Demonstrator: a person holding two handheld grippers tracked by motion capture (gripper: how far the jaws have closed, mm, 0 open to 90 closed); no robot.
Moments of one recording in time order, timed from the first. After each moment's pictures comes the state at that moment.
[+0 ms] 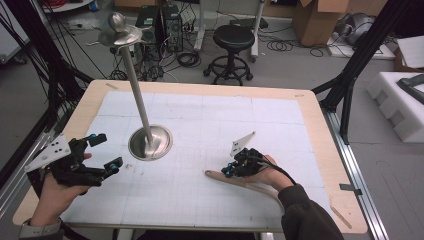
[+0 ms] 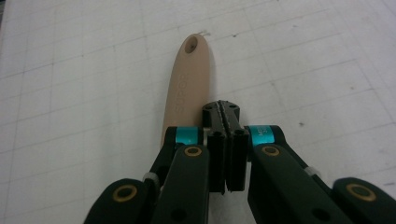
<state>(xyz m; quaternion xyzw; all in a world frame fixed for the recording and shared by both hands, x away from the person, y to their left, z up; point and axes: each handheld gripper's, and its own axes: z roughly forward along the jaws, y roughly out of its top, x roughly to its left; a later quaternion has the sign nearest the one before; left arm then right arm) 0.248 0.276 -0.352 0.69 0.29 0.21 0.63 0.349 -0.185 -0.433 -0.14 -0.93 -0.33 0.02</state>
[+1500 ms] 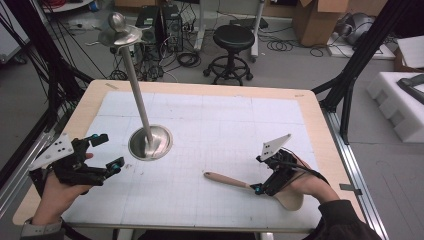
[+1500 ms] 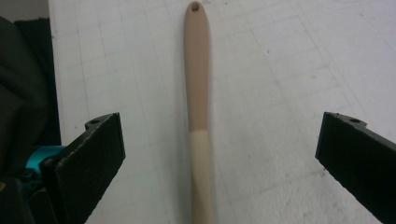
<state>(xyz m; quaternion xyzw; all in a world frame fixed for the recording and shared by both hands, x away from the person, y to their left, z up) 0.251 0.275 -0.355 0.69 0.29 0.21 0.63 0.305 -0.252 -0.376 -0.16 -0.94 -0.31 -0.03</state>
